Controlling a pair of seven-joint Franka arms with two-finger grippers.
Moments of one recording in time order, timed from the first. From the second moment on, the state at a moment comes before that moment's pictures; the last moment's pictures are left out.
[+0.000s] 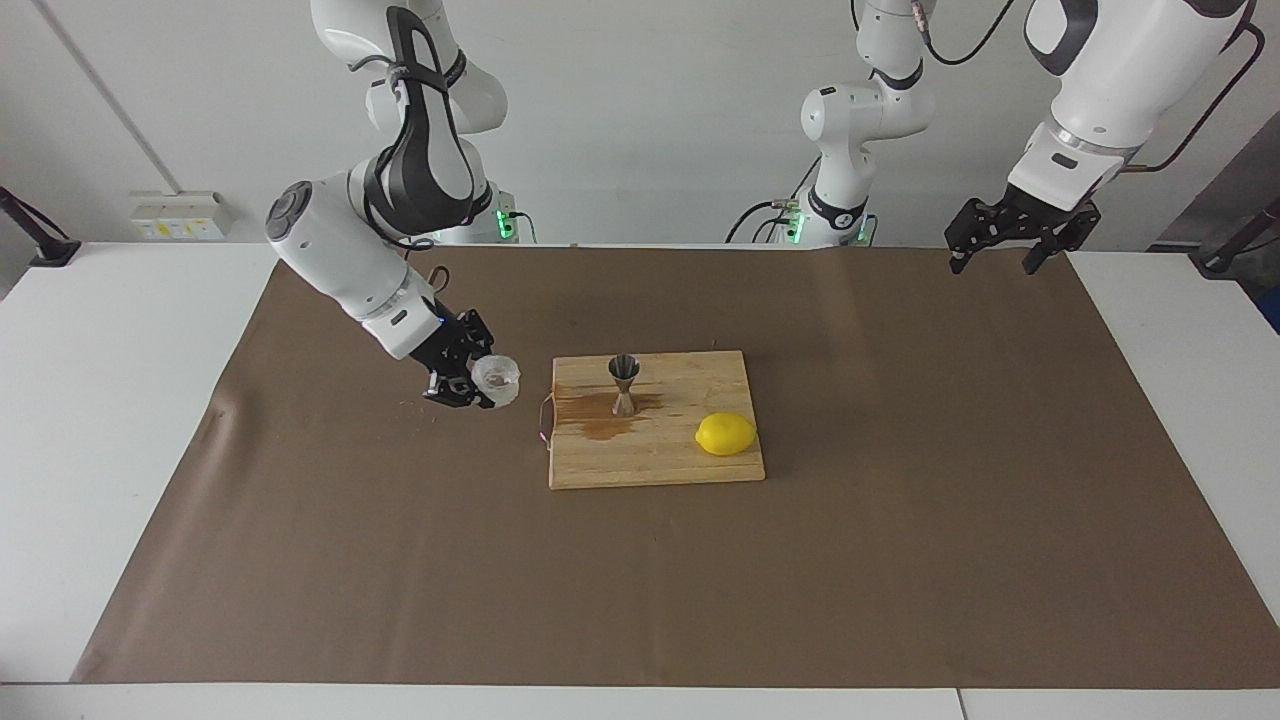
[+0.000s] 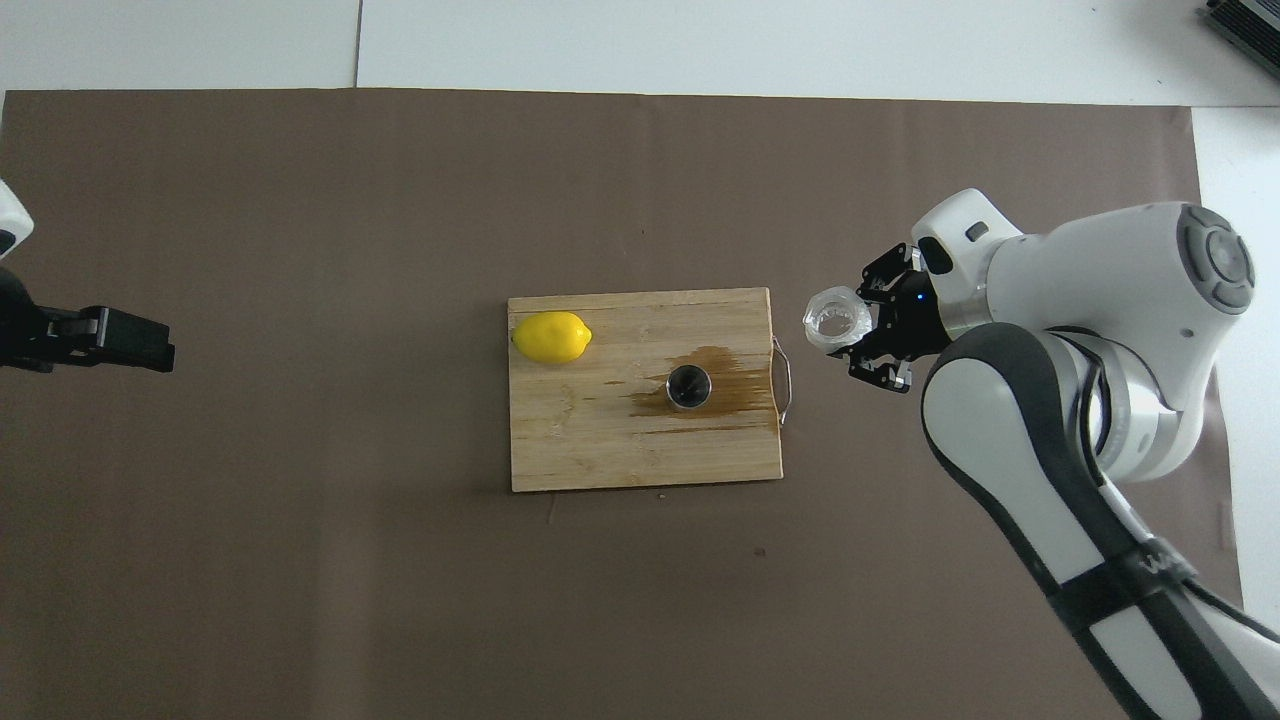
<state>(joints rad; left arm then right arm) 0.09 -0.08 -0.15 -1.66 -0.01 1.55 -0.01 0.20 0.11 0.01 -1.95 0.35 2.17 -1.34</state>
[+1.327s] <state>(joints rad) 0.09 -0.08 -0.15 -1.66 -0.01 1.55 -0.01 0.53 0.17 0.02 -1.85 -0.36 2.14 -0.87</state>
